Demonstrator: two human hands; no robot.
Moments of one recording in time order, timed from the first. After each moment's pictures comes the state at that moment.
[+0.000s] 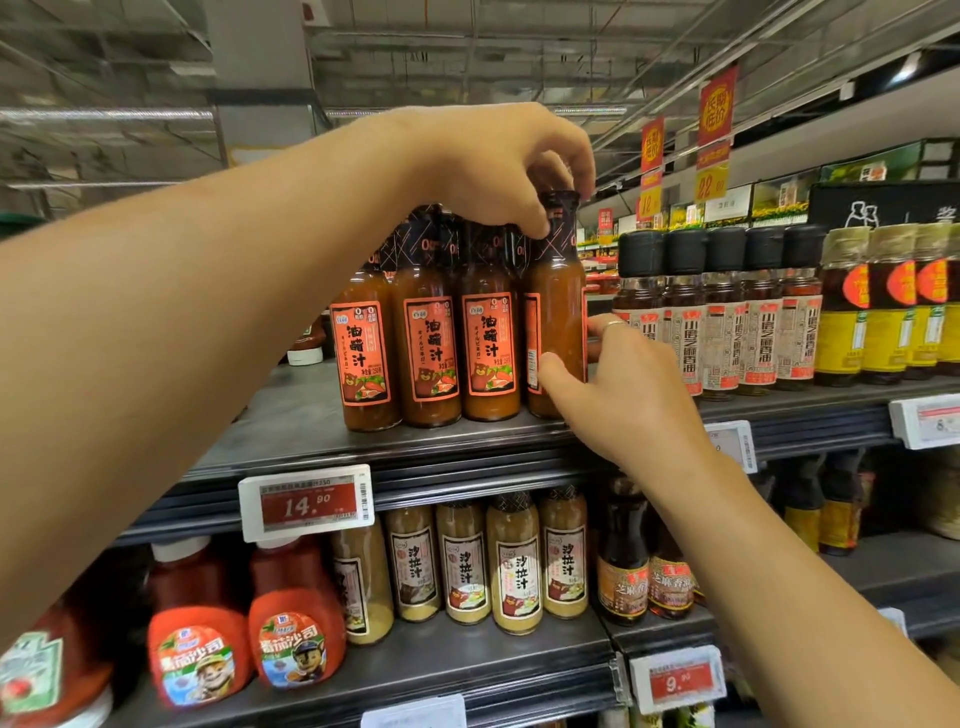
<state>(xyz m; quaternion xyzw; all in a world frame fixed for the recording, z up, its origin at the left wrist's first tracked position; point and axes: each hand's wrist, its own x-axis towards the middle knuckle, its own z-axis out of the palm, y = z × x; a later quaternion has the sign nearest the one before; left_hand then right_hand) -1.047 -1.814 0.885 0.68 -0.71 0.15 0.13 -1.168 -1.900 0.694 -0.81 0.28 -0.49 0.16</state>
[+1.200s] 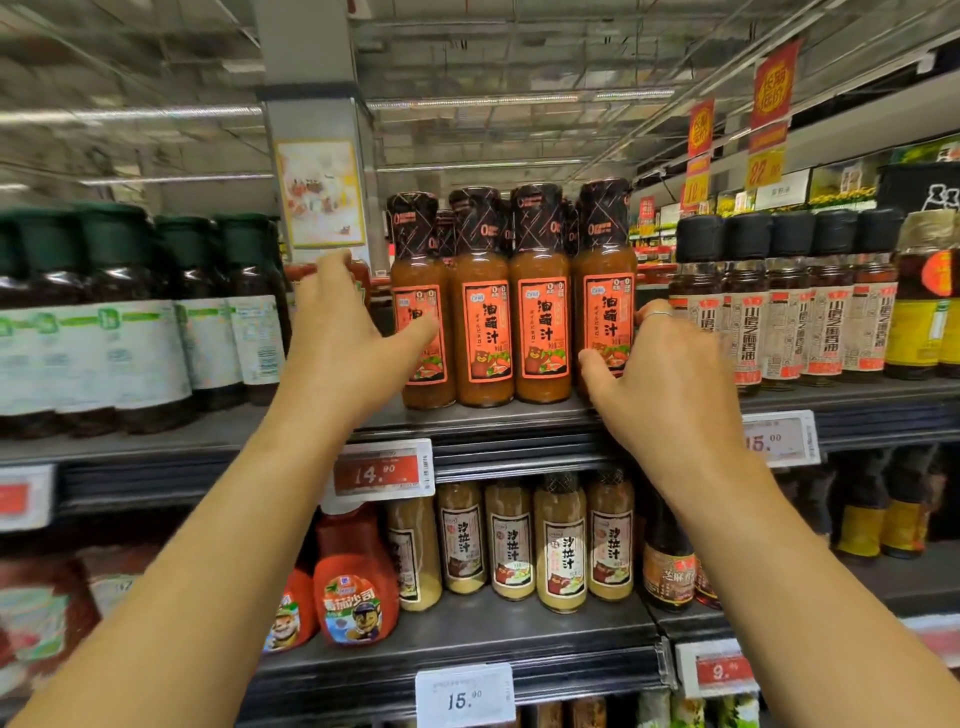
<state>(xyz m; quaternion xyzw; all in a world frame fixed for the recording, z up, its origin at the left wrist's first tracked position) -0.984 -1.711 0.727 0.76 -0.36 0.24 0.48 -1.155 -1.878 0.689 -0.78 0.35 -0.52 0.00</state>
